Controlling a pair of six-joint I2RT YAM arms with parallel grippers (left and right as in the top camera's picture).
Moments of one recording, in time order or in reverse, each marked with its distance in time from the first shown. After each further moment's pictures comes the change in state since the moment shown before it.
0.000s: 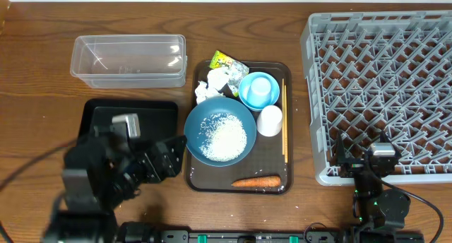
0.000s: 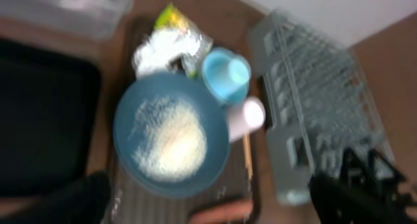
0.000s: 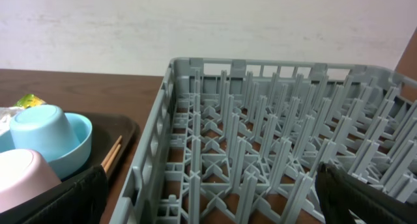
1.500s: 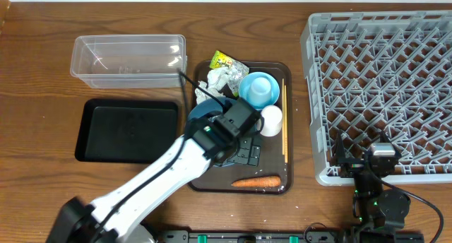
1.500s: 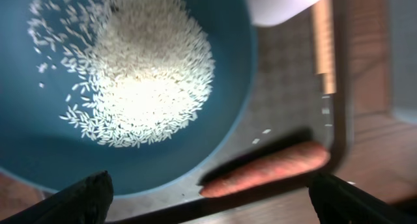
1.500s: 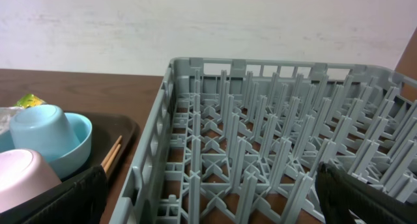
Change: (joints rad) left arm -0.745 0.822 0.121 0.111 -0.420 -0.148; right arm 0.000 0.000 0.000 0.000 0.000 0.000
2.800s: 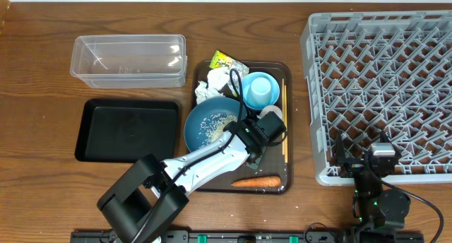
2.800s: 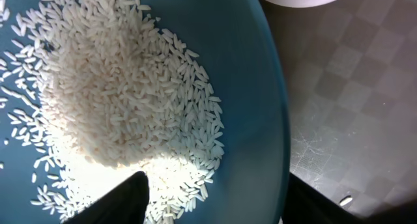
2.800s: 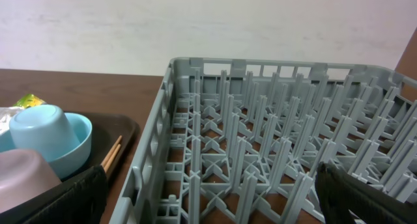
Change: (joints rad) left arm -0.106 0.308 0.000 0.157 -0.200 0.133; right arm 0.000 0.000 0.000 0.000 0.000 0.000
